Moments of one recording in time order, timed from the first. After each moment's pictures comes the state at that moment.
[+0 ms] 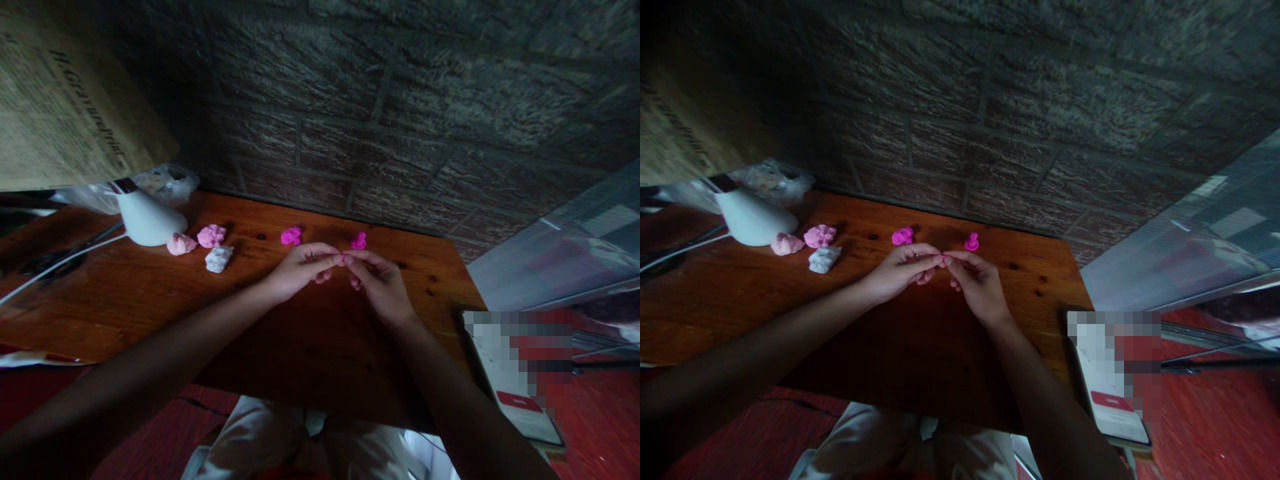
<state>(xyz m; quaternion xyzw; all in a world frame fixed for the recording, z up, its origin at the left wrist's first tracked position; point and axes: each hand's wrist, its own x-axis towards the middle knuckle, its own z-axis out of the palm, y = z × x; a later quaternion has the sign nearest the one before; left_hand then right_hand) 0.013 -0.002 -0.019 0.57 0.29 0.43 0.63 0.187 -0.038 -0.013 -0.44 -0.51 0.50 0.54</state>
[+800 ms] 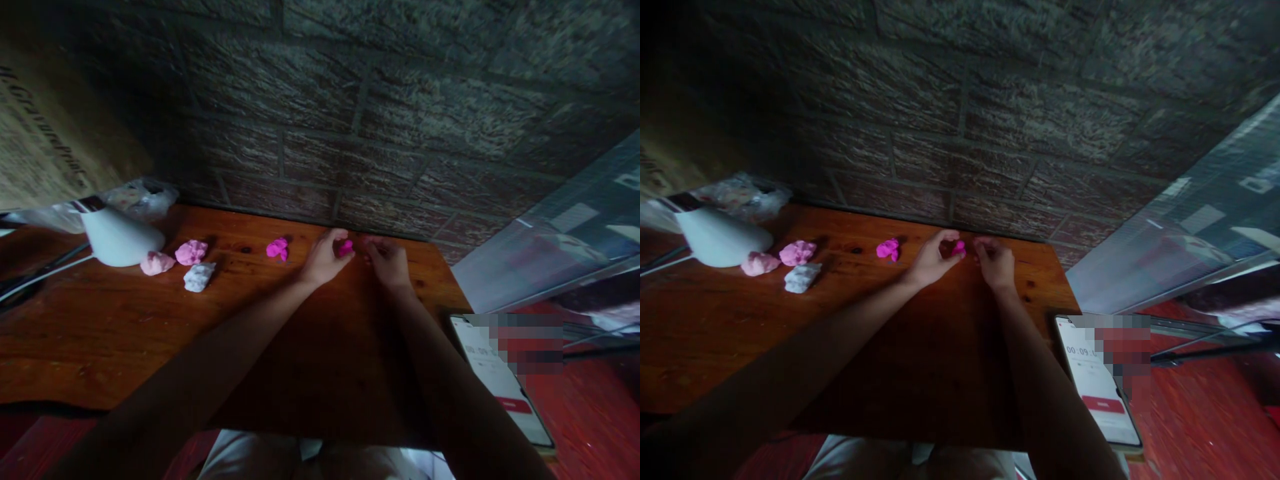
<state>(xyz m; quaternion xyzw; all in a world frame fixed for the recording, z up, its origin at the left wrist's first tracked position) 0.085 0.065 -0.047 0.73 0.39 0.48 0.30 0.252 0.040 -0.035 -0.59 -0.53 0.28 0.55</state>
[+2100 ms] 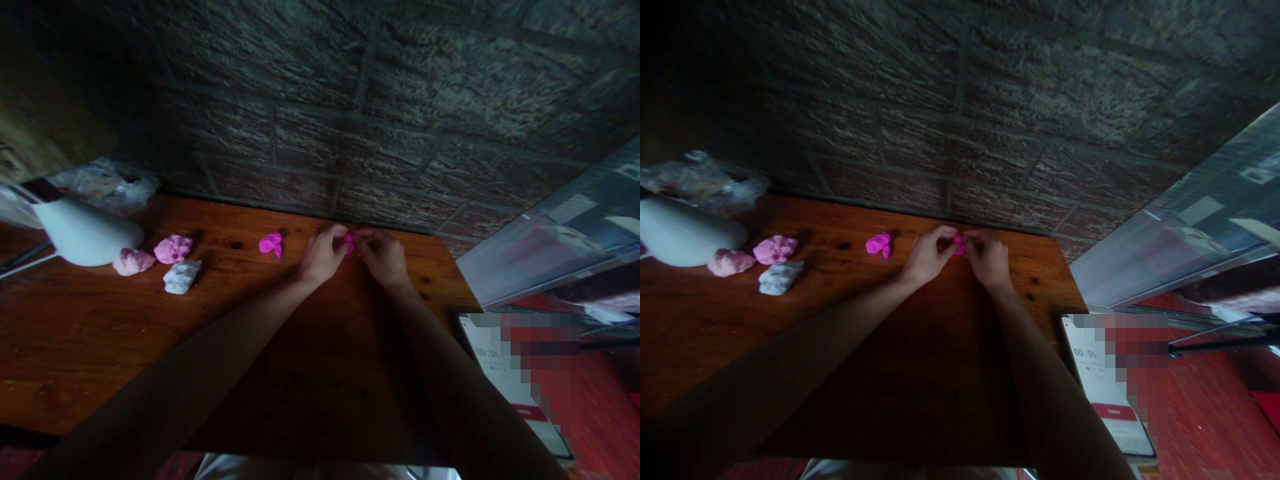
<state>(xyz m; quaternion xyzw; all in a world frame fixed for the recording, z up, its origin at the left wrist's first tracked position) 0.088 0.068 -0.049 0.73 0.43 0.44 0.31 0.246 0.040 -0.035 -0.59 -0.64 0.18 0.45</state>
